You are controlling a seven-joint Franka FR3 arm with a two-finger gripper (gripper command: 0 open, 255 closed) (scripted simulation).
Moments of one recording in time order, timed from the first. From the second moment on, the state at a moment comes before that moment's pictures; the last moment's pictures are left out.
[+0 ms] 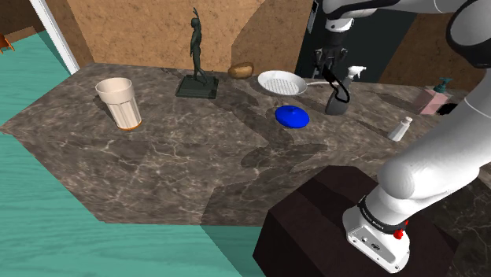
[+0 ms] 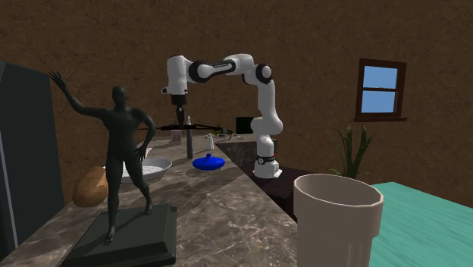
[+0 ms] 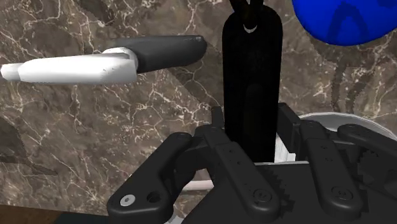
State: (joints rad) arm -0.38 0.00 -0.03 -1.85 -0.09 1.78 0.19
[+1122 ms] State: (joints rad) arm -0.58 0.06 -0.23 -1.79 -0.09 1.82 -0.21
